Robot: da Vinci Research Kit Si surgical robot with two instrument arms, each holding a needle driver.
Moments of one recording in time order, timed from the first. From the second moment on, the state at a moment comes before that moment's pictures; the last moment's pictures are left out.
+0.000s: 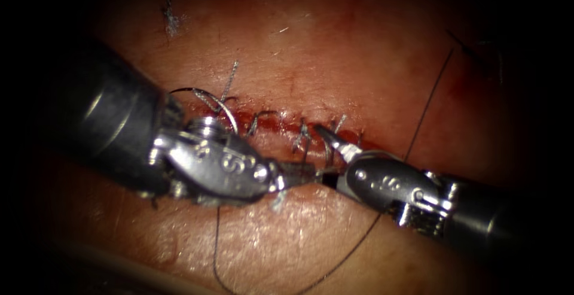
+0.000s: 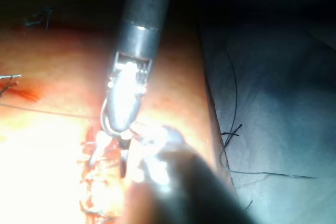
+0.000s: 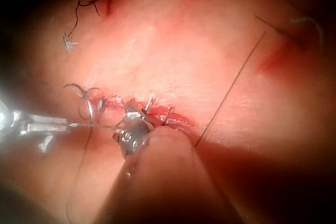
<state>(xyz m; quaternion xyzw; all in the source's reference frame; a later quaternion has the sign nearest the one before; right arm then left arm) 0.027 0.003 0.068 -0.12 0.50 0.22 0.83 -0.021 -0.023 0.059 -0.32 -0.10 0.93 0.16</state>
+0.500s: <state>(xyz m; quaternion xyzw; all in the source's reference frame) 0.029 0.003 0.069 -0.13 0.50 0.21 0.83 -0.022 -0.023 0.059 -0.32 -0.10 0.93 0.16</state>
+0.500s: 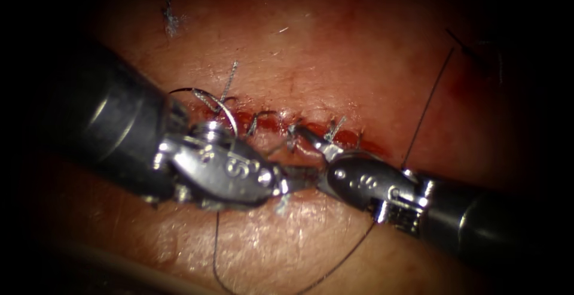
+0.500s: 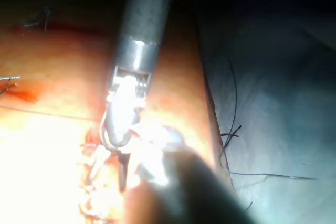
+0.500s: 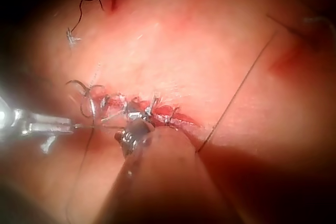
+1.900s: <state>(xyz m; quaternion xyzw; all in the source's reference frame) 0.012 -0.001 0.058 -0.12 0.49 0.24 0.83 -0.001 -0.021 0.063 -0.38 -0.07 0.88 0.28</state>
